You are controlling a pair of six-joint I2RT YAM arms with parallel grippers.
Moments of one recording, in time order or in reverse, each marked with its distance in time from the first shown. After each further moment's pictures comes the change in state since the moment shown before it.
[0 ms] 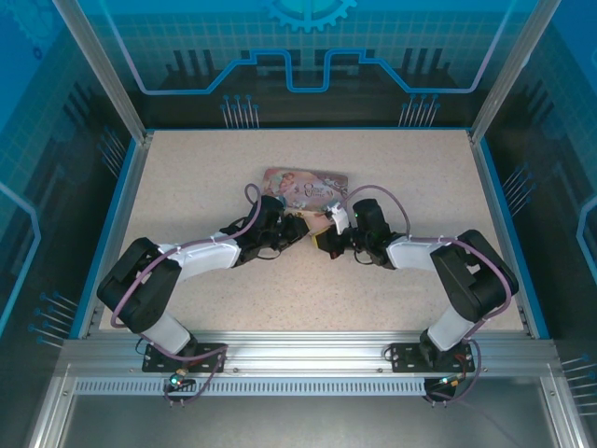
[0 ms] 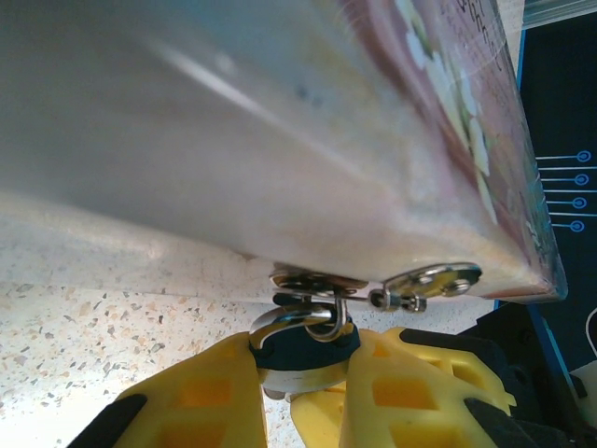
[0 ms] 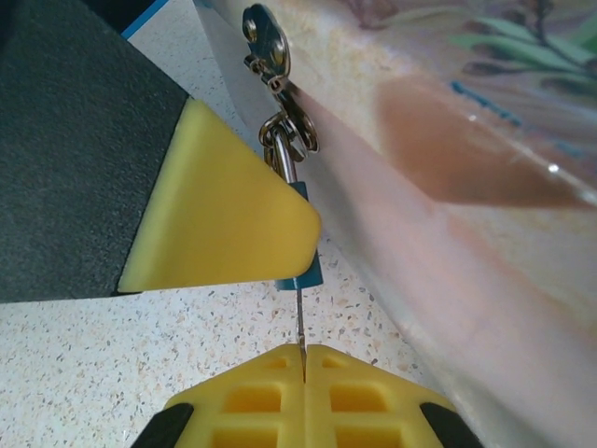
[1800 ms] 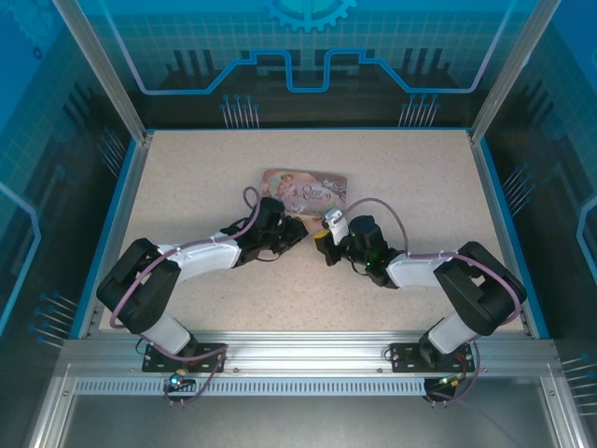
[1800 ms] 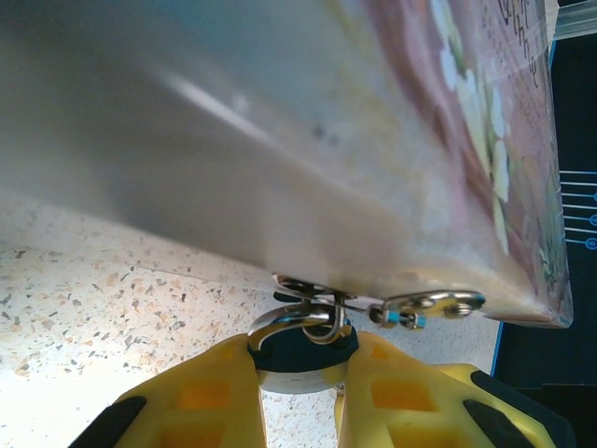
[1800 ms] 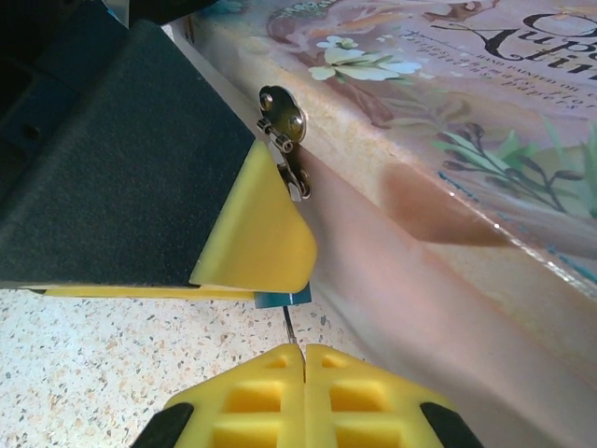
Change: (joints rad) left arm -0.009 -0.006 0.004 -0.055 -0.018 -0.064; right arm 0.119 -0.075 -0.140 0.215 0.317 -0.062
